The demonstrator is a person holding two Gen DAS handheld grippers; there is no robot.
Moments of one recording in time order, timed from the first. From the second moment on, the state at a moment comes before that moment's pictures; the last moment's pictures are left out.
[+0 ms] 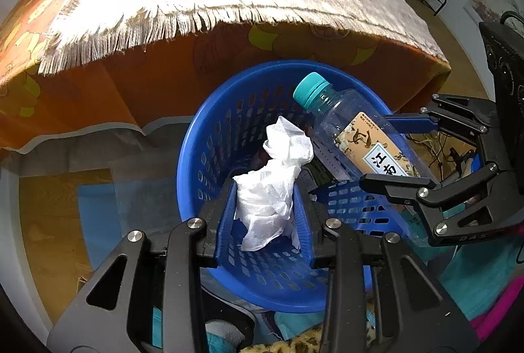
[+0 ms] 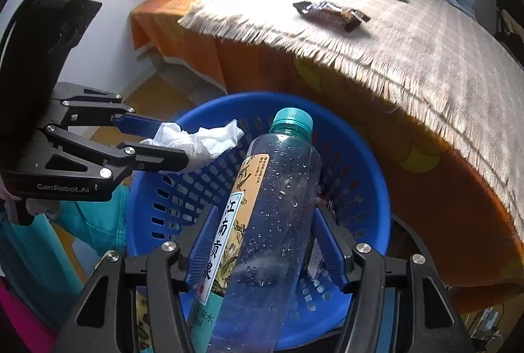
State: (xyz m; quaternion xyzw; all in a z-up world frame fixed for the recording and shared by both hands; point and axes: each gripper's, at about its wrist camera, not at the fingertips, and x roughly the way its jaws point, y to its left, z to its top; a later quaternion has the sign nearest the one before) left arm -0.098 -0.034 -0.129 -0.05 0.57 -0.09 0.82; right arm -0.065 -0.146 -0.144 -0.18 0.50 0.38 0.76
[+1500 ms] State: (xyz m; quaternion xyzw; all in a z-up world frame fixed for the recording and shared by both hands) left arm -0.036 0.006 -0.088 -0.07 0.52 -0.04 0.85; right arm -0.012 -0.152 -0.097 -0.16 0.46 0.34 0.81
